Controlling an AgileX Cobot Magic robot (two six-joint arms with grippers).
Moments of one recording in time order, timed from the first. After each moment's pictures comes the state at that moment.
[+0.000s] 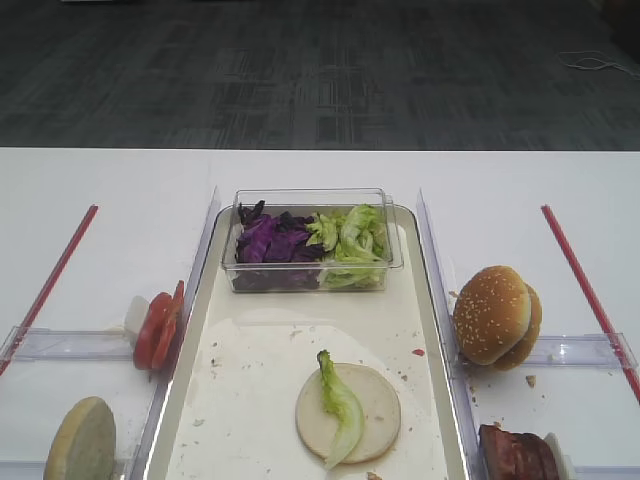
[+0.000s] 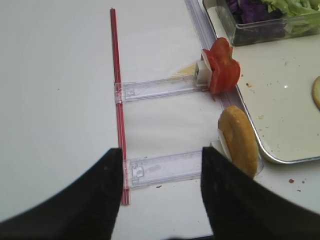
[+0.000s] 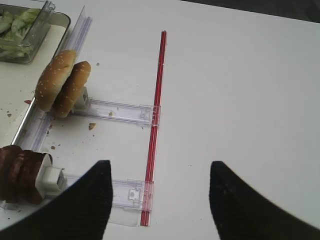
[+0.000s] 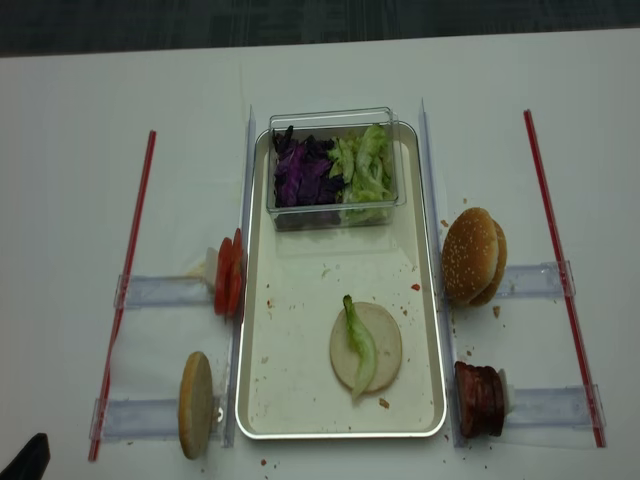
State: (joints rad) left arm -0.09 -0.02 -0.48 0.00 1.19 -0.03; right arm -0.04 -0.02 -0.47 0.05 1.14 -0.17
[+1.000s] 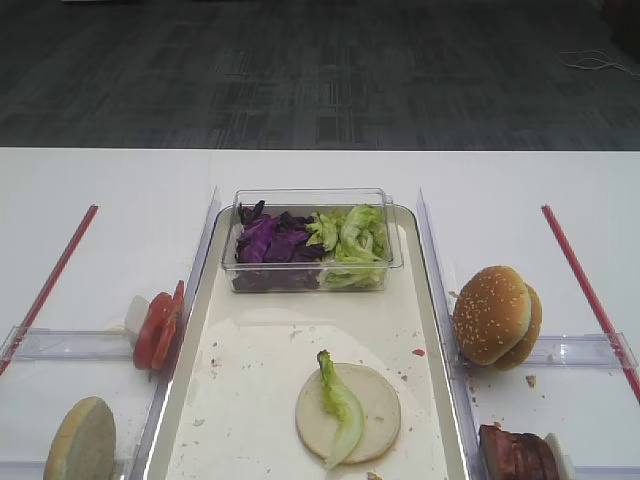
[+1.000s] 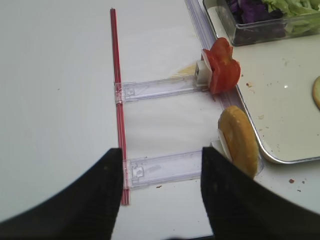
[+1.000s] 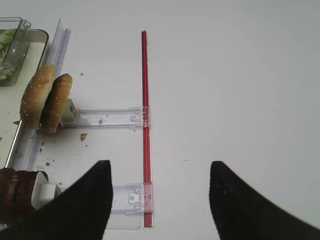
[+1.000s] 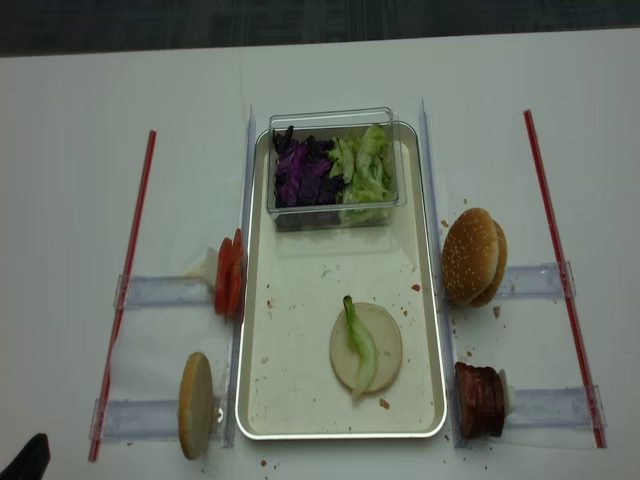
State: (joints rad) left arm -0.09 -0.02 -0.48 0.00 1.19 -0.03; right arm -0.04 -0.02 -0.47 -0.01 1.14 0.00
